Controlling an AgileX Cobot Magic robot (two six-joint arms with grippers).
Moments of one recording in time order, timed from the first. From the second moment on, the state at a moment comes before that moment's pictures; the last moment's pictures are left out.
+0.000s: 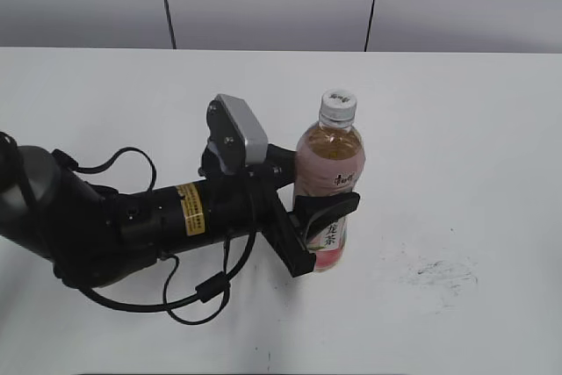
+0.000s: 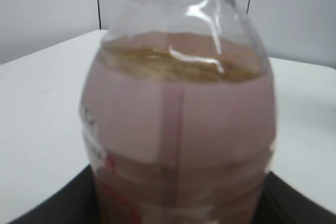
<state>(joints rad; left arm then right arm) -0.64 2.09 -0.75 0.62 -1.17 -0.21 0.04 -0.01 -0.51 -0.06 1.10 -0.04</state>
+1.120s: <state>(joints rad) -0.64 2.10 -0.75 0.62 -1.18 -0.21 0.04 0.57 -0.61 0.07 0.97 -0.06</state>
